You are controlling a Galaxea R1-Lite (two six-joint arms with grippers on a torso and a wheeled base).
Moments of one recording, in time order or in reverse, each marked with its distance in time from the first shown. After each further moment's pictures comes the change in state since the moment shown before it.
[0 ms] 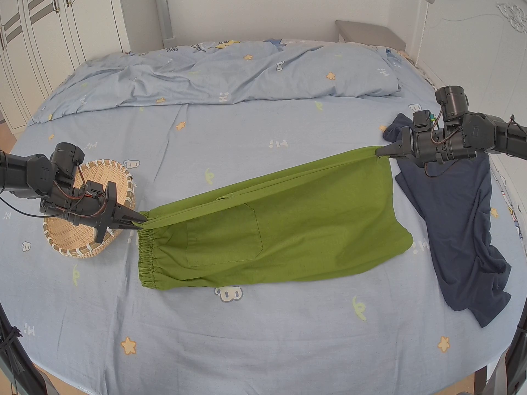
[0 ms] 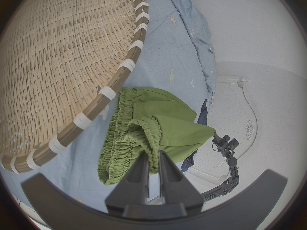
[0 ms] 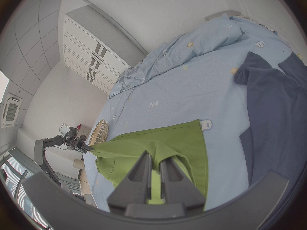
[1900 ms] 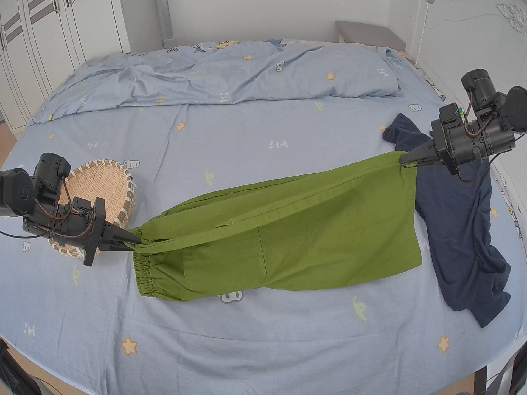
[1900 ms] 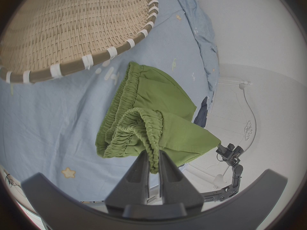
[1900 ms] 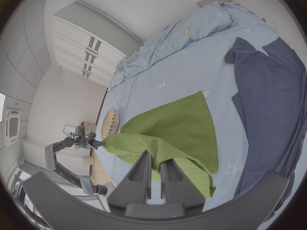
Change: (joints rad) left arm -0.020 -0.206 0.262 -0.045 0.004 -0.083; right arm 0.031 -0.253 0.079 0.368 -0.005 0.009
